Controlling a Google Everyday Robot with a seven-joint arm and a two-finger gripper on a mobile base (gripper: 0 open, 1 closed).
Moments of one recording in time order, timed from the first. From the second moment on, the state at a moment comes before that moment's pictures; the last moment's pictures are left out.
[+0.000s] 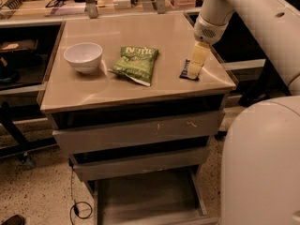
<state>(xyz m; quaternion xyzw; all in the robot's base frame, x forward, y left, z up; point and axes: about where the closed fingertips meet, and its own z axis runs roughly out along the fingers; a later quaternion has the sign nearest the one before) 0.699 -0.166 0.863 -0.58 0.80 -0.01 0.13</state>
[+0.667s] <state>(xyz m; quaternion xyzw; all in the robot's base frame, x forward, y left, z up) 0.705 -0.166 0.852 -0.58 0.80 0.00 0.14</state>
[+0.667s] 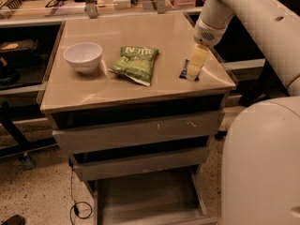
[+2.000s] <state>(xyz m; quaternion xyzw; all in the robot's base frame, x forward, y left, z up) 0.733 -0.171 0.813 -0.57 0.81 0.02 0.12</state>
